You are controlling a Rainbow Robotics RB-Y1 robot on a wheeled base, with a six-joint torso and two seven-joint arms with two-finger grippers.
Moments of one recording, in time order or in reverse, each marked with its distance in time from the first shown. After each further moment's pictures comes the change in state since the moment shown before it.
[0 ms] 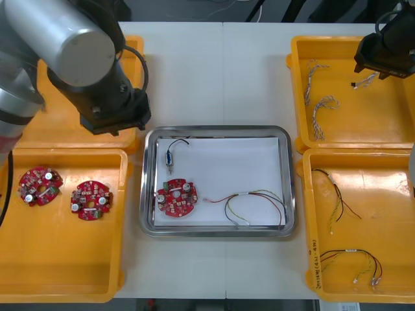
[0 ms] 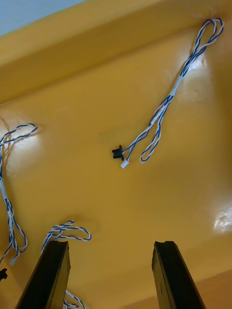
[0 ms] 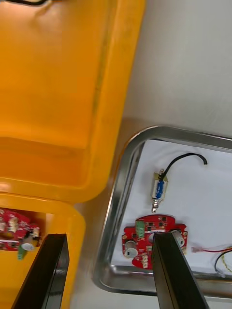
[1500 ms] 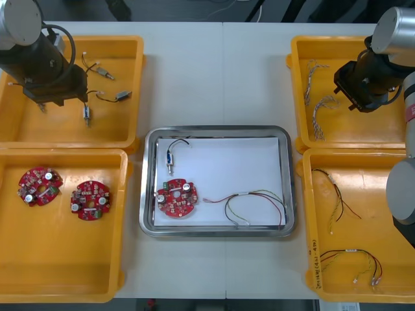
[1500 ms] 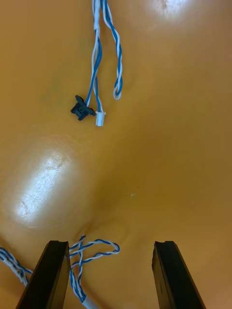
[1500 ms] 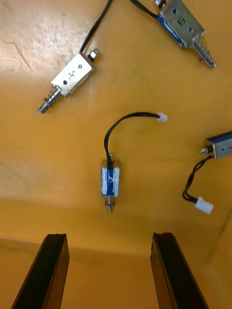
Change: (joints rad) right arm 0.118 0.090 0.000 0.000 -0.005 -0.125 -0.593; left arm -0.056 0.082 0.173 0.567 -0.097 -0.304 -0.542
